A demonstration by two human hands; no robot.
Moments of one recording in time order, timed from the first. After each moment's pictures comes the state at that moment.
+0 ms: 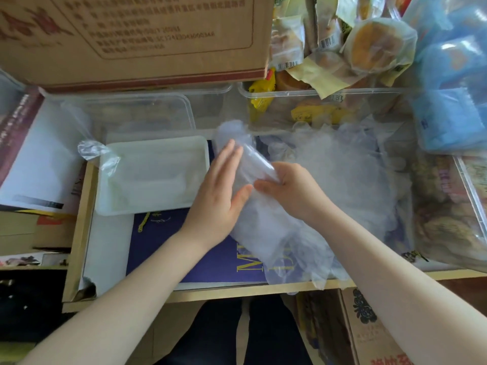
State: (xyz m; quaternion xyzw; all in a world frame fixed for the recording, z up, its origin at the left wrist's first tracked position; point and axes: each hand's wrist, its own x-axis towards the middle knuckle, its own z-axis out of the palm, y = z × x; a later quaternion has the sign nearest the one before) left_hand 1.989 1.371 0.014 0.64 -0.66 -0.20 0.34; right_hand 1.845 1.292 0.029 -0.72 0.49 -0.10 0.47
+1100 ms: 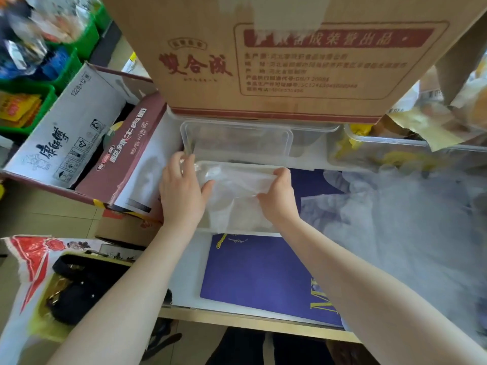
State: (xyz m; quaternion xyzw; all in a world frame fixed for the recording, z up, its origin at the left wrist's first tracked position) left_hand 2.181 1.394 -0.014 0.88 -0.45 0.00 0.17; right_hand 2.030 1.309 -0.014 -0.61 0.60 -0.11 0.51
